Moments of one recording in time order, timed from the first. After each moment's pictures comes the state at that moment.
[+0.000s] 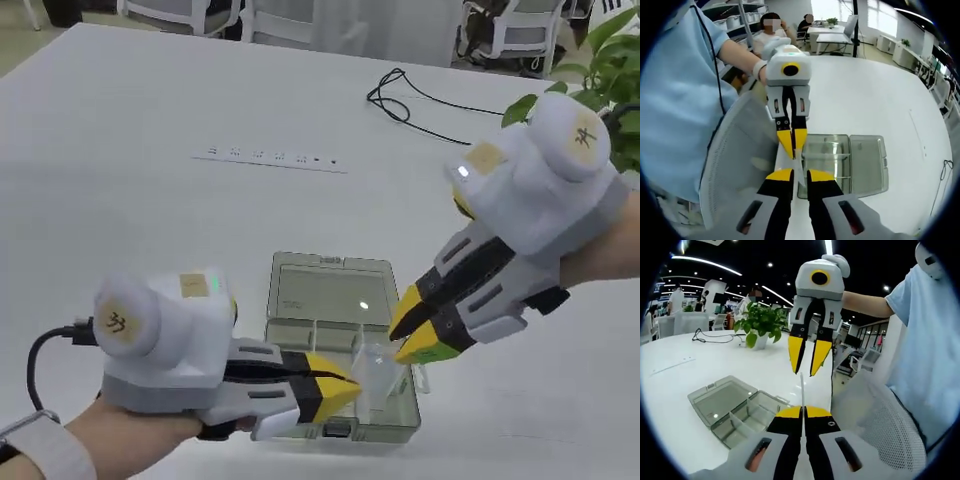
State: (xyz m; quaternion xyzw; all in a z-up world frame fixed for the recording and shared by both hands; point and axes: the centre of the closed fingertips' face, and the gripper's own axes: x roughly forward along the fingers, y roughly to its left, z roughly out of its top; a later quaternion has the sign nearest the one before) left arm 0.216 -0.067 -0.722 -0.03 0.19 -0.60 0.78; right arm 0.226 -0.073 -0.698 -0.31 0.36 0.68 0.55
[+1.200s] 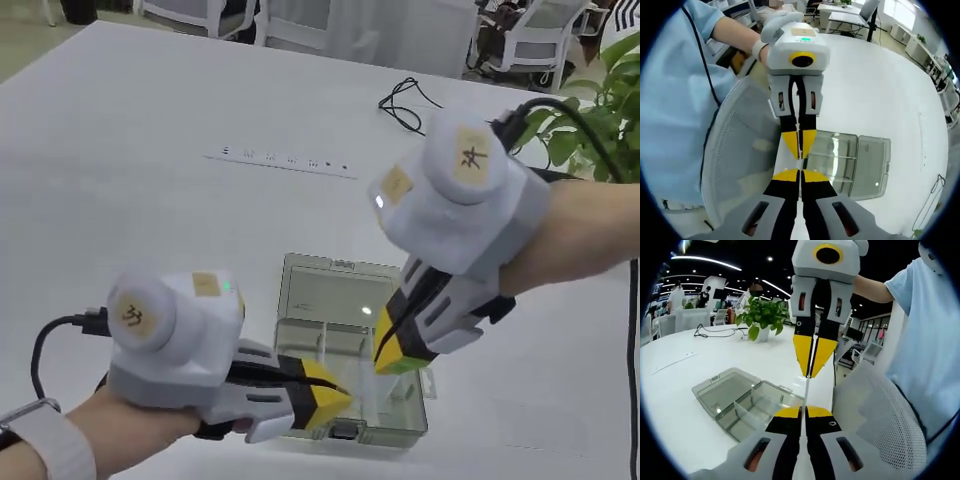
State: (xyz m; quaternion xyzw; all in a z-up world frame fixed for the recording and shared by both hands) left arm 0.215 -0.051 -0.737 -0.01 0.22 -0.59 0.78; right arm 0.217 -0.053 -0.711 -0.41 0.40 0.66 0.49
